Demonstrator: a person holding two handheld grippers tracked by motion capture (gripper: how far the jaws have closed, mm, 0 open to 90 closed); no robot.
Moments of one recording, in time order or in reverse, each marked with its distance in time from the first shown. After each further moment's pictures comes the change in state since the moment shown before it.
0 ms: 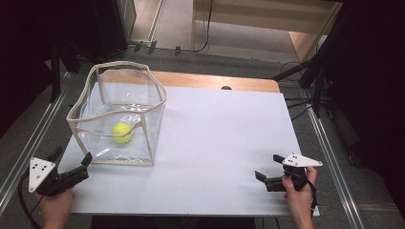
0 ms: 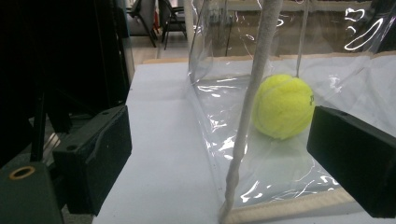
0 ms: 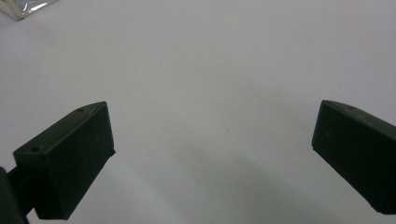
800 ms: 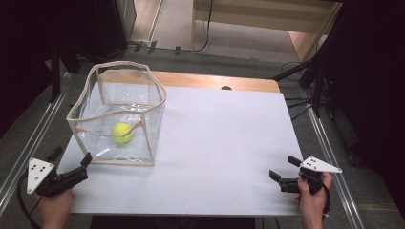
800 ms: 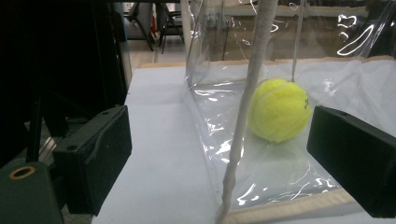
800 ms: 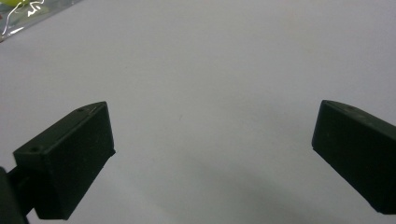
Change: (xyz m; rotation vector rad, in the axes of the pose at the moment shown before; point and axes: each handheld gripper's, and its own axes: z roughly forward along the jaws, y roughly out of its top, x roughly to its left) left arm 0.001 0.001 -0.003 -0.017 -0.005 0.001; right arm -0.027 -0.020 -0.026 -0.079 -0.054 0.070
